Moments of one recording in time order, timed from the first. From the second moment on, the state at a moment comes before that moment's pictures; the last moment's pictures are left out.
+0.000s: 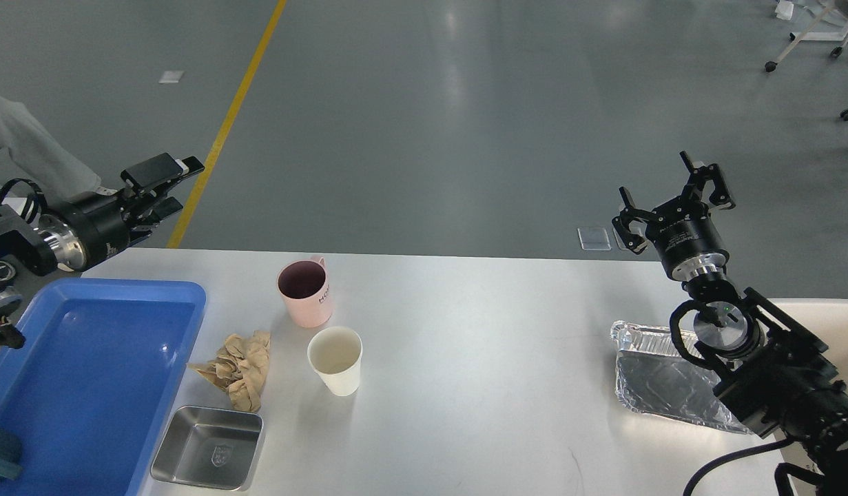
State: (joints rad) left arm -0.79 0.87 -0.43 -1.18 0.73 -0.21 -0.18; right arm 0.65 -0.24 0.93 0.61 0.08 0.42 0.37
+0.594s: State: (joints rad) left arm -0.78 1.25 -0.43 -1.48 0.96 -0.29 -0.07; right arm 0.66 -0.23 0.91 0.61 0.08 0.42 0.37
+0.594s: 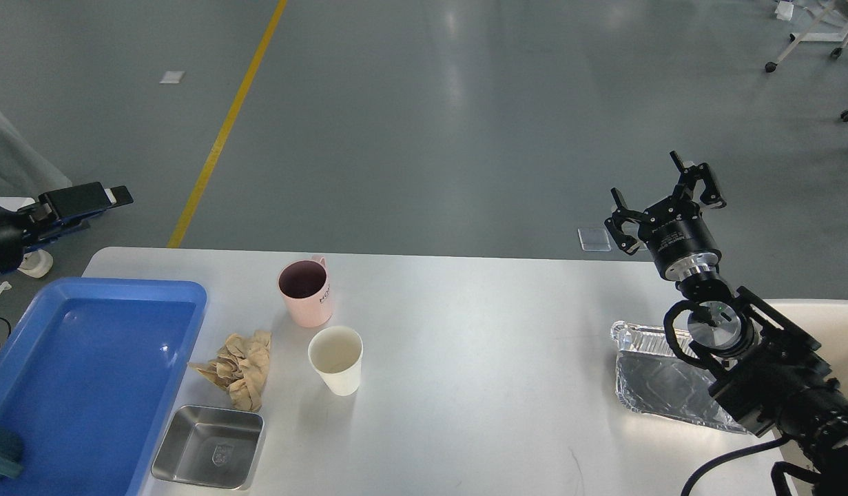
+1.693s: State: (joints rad) left arm -0.79 0.99 -0.36 -1.33 1.23 -0.26 -0.07; right arm 0.66 -0.23 0.88 0.63 0.05 0.42 0.37
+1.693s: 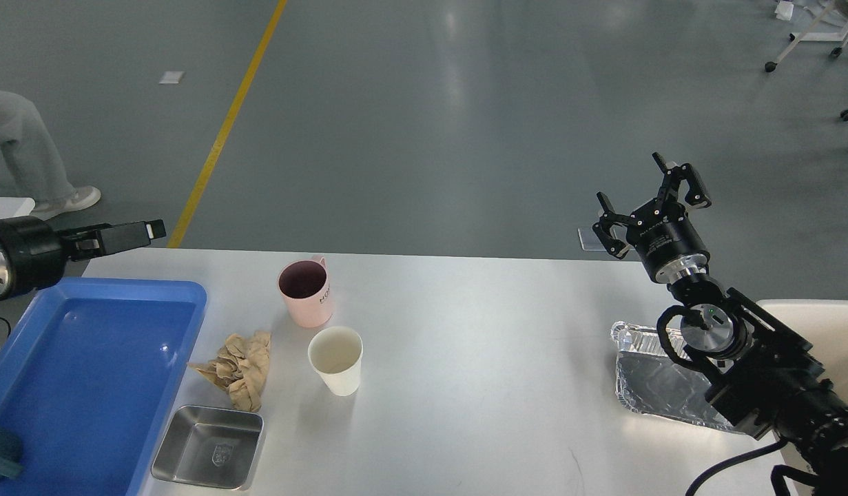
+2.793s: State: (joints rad) left arm -0.89 0.40 -0.04 -0.80 1.23 -0.05 -0.03; right arm 0.64 -0.25 0.87 0.63 0.05 0.42 0.37
